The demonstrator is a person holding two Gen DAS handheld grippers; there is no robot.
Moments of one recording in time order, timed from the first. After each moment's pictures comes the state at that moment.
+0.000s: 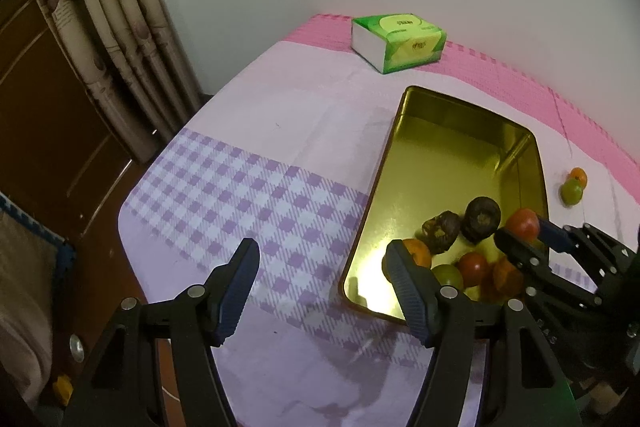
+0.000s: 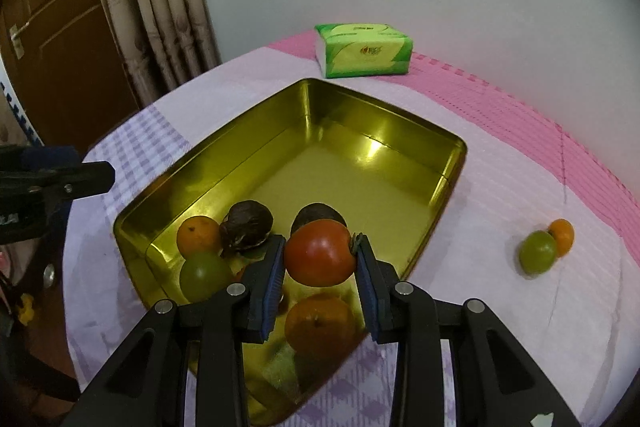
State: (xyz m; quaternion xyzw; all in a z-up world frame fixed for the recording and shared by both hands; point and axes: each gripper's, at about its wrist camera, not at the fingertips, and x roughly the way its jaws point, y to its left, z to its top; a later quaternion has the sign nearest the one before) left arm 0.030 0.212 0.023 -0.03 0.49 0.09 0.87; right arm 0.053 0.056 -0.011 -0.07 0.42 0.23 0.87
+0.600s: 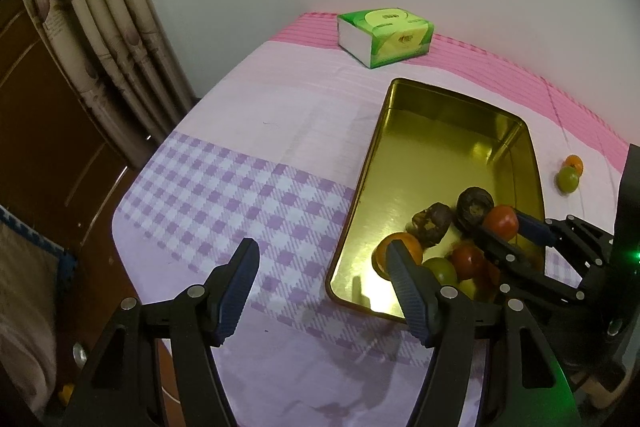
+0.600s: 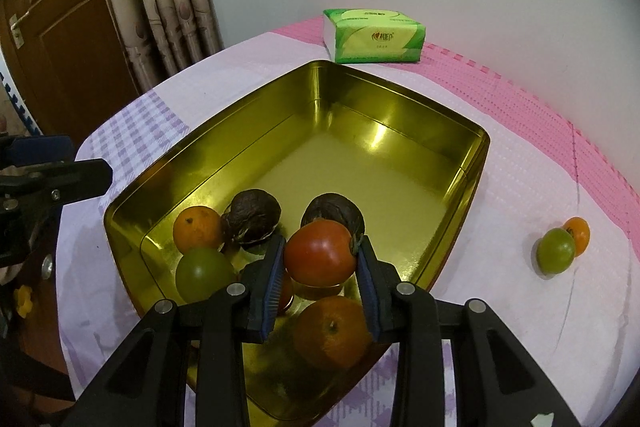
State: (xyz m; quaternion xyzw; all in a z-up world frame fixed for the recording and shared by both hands) left arm 0.031 0.203 0.018 -0.02 0.49 0.08 0.87; right arm 0.056 0.064 -0.024 -0.08 0.44 0.24 0.86
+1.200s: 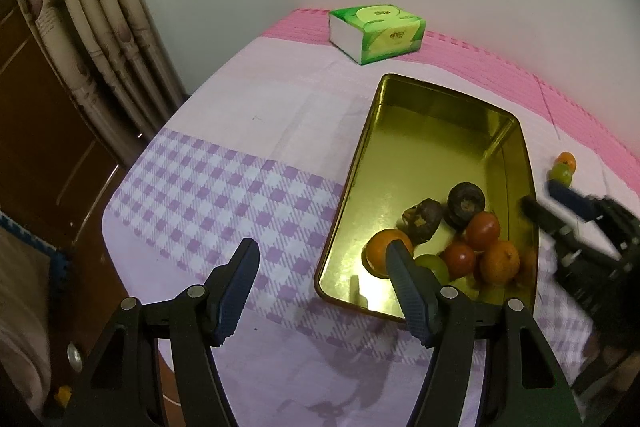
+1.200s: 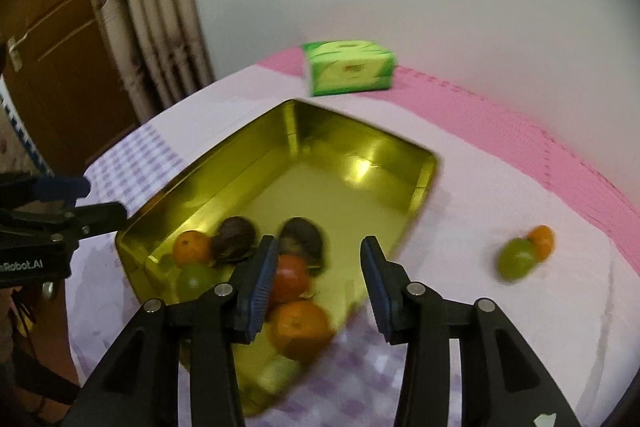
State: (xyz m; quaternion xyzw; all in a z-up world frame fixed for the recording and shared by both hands) left arm 0.031 0.200 0.015 -0.02 0.49 0.06 0.87; right arm 0.051 0.026 0.005 -0.05 0.40 0.21 0.89
